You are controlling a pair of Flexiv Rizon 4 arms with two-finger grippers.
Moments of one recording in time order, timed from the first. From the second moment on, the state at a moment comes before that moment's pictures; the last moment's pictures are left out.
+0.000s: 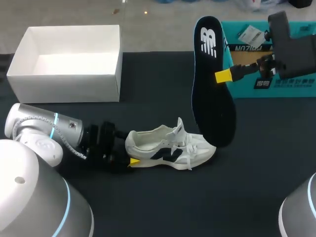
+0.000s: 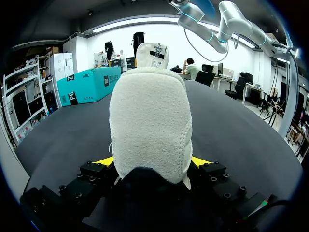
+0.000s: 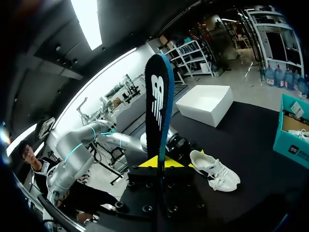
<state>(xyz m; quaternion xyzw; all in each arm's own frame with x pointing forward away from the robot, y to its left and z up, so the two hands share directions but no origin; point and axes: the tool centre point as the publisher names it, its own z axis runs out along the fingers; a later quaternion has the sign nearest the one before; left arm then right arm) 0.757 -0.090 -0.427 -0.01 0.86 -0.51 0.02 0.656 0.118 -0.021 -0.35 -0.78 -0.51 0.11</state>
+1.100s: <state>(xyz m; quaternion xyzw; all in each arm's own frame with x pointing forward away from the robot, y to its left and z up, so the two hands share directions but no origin) 0.757 -0.090 -0.427 -0.01 0.86 -0.51 0.02 0.634 0.125 -0.010 -0.33 -0.76 -0.53 0.16</state>
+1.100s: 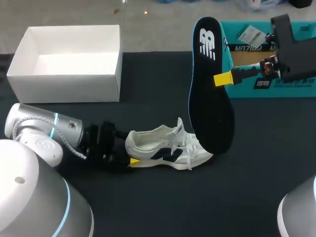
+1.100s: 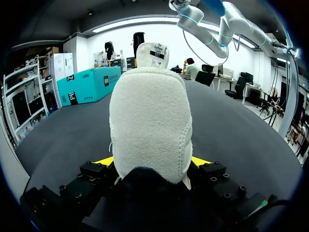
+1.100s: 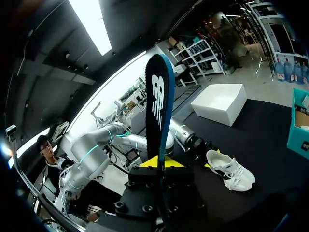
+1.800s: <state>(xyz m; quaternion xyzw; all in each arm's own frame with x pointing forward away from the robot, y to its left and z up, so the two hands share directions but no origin) 0.757 -0.089 -0.427 0.00 0.86 -0.50 0.02 0.635 0.125 -0.009 -0.33 -0.76 -0.53 0.16</state>
